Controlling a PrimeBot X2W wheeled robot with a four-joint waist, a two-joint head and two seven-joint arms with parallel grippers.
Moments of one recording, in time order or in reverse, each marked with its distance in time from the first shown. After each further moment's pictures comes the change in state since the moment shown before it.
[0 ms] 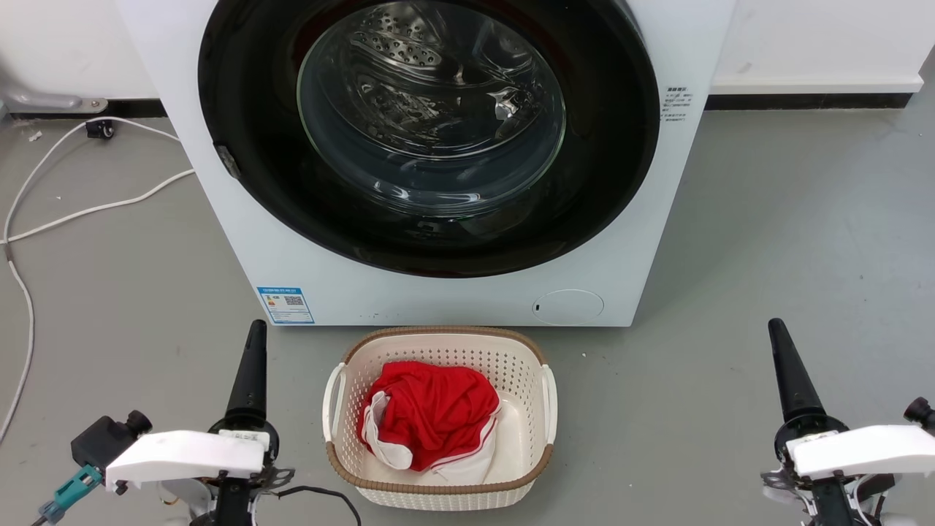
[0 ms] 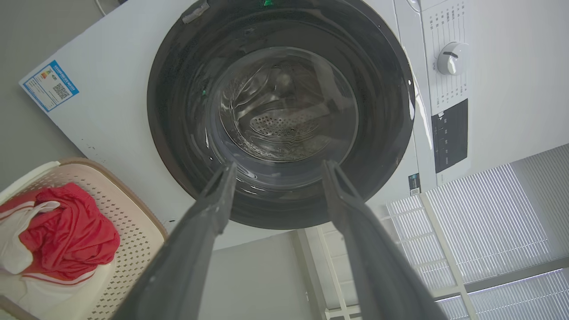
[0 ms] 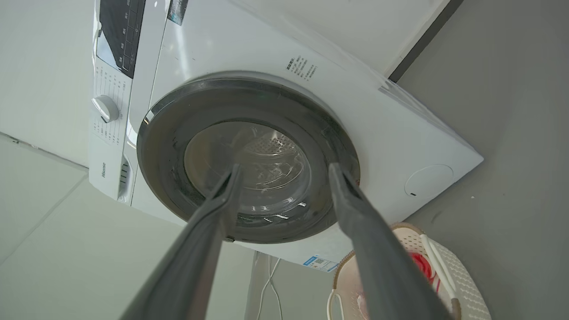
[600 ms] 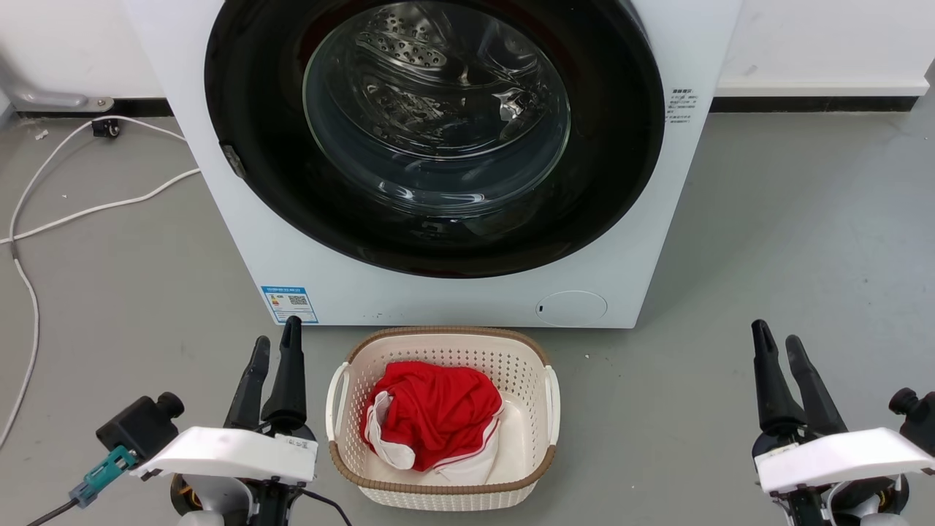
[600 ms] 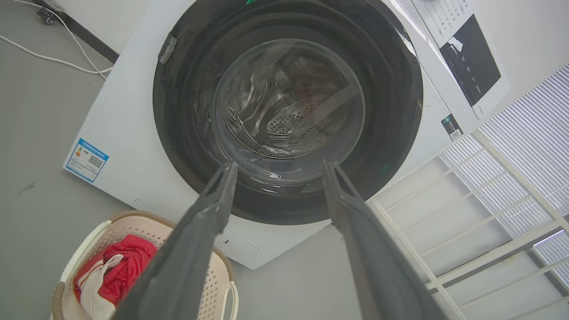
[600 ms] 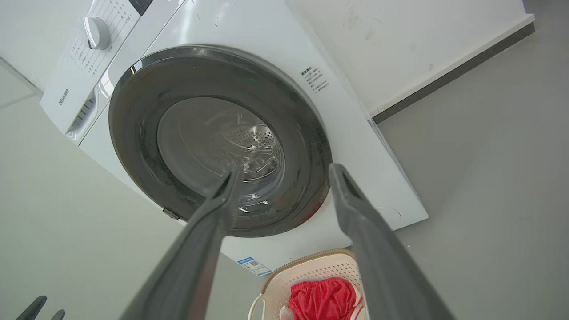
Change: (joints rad) left arm 0.016 0.000 -0.072 -0.055 0.381 0.022 -0.067; right arm 0.027 0.000 0.033 -0.058 -0.390 0.000 -0.068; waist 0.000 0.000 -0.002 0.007
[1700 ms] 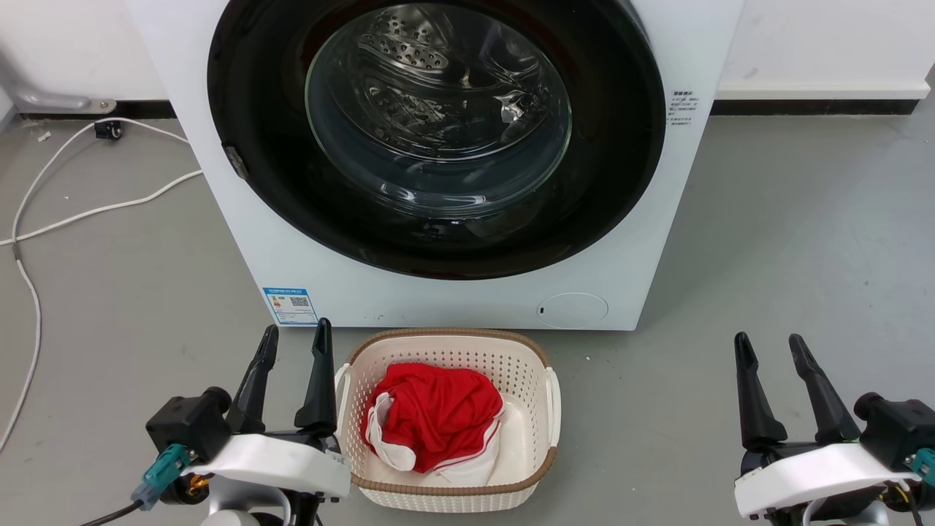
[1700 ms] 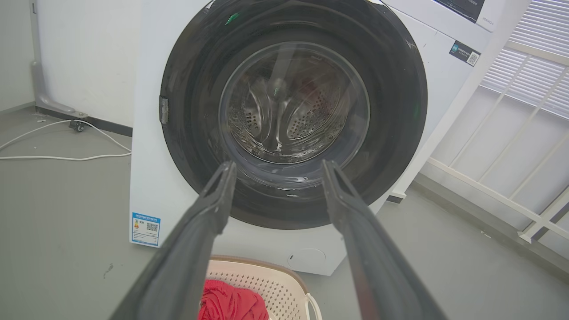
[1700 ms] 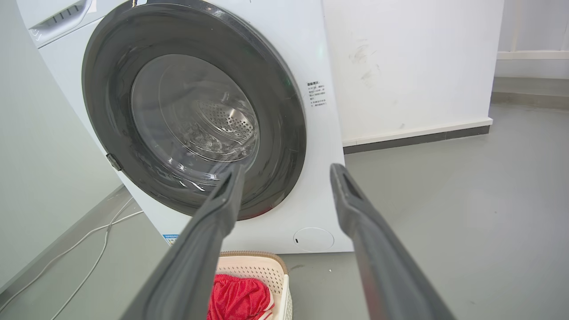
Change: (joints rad) left arm 0.010 0.000 -0.047 -0.016 0.440 0.014 -0.089; right arm 0.038 0.000 0.014 -0.046 -0.436 0.000 -0.051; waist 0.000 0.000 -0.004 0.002
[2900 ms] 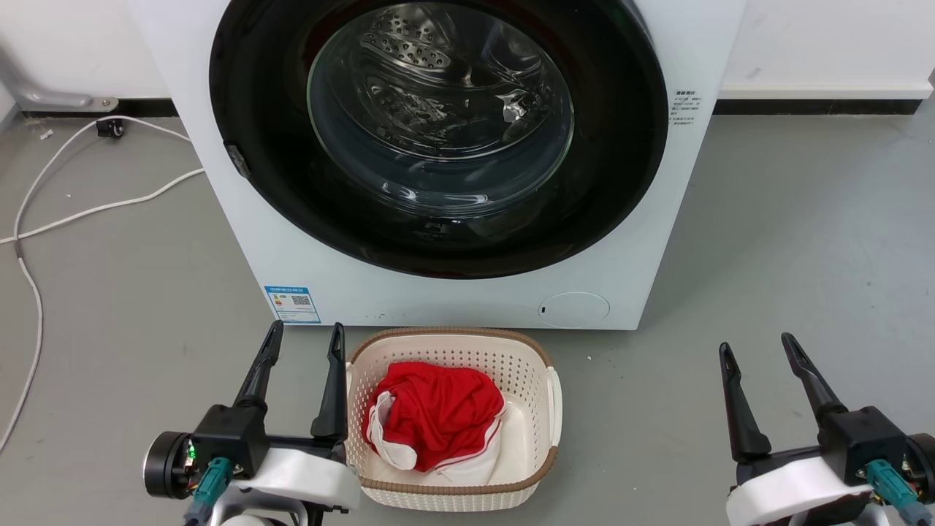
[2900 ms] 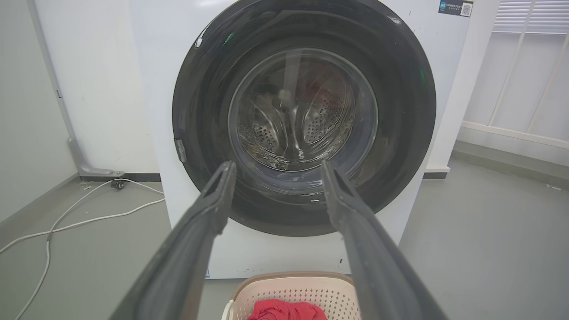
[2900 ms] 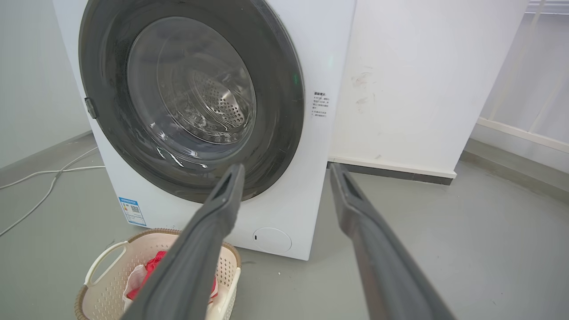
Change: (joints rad) left arm 0.011 0.000 -0.016 -0.007 0.297 0.030 -0.074; right arm 0.024 0.000 0.008 -0.039 -0.309 0.000 -0.024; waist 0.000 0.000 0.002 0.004
